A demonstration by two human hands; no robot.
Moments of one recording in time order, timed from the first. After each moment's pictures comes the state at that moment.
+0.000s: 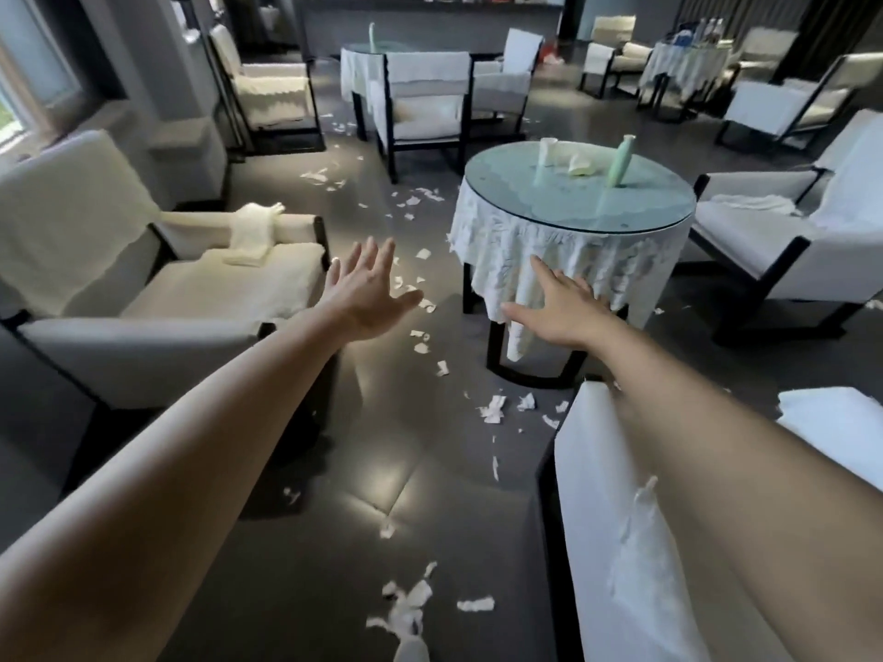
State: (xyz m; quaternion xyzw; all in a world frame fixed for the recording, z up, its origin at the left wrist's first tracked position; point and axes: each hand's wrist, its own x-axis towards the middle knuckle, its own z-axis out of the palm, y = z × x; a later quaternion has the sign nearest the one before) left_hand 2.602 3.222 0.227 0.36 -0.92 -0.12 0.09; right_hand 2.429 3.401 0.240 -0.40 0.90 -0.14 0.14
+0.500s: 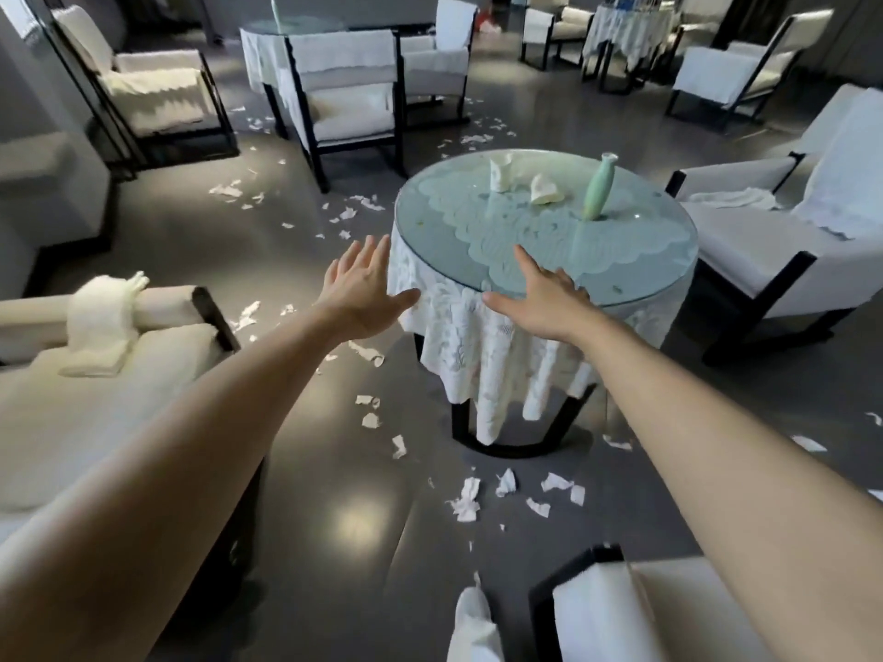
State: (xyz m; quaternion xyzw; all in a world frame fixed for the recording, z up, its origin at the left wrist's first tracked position) left_hand 2.209 2.958 0.206 0.29 -0.95 -0.12 0.09; right_hand 2.070 3.146 0.222 -0.34 0.91 -0.16 0.16
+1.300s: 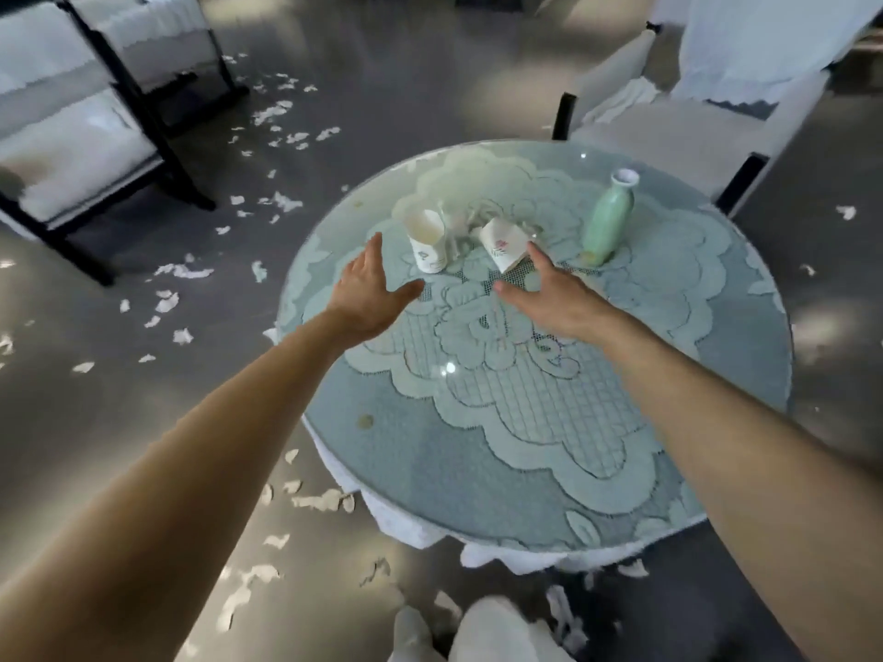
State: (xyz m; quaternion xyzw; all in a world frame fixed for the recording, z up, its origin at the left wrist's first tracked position) left_hand 1.688 2.620 0.142 0.07 -0.96 -0.26 -0.02; right_hand 1.663 2.854 0.146 -0.06 0.93 -0.31 0.18
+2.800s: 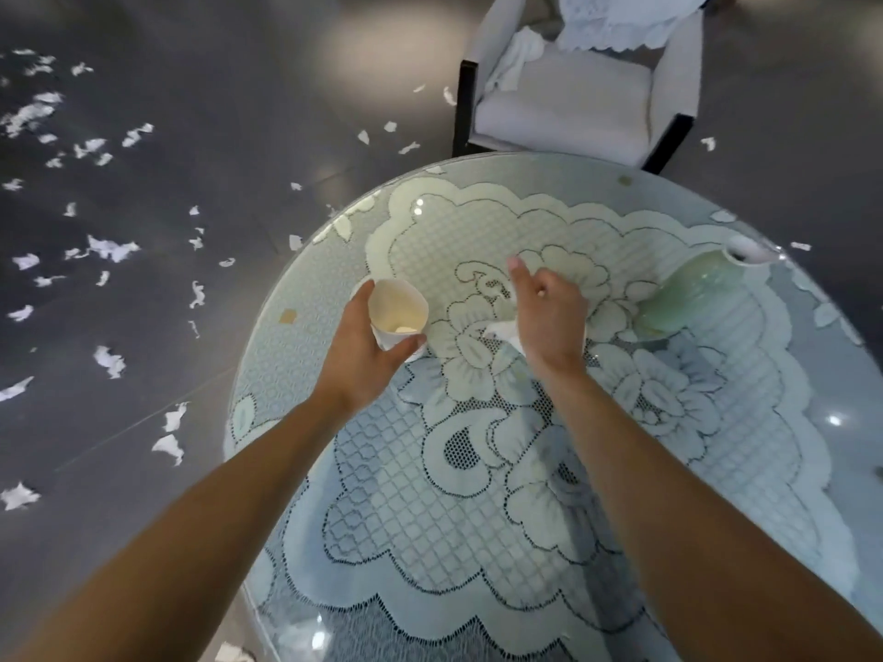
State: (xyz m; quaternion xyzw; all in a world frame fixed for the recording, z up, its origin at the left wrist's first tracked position) left_hand 1.424 2.530 0.026 -0.08 -0.86 -0.50 -0.06; right_hand 1.451 2.727 0.066 0.21 0.80 -0.52 -0.21
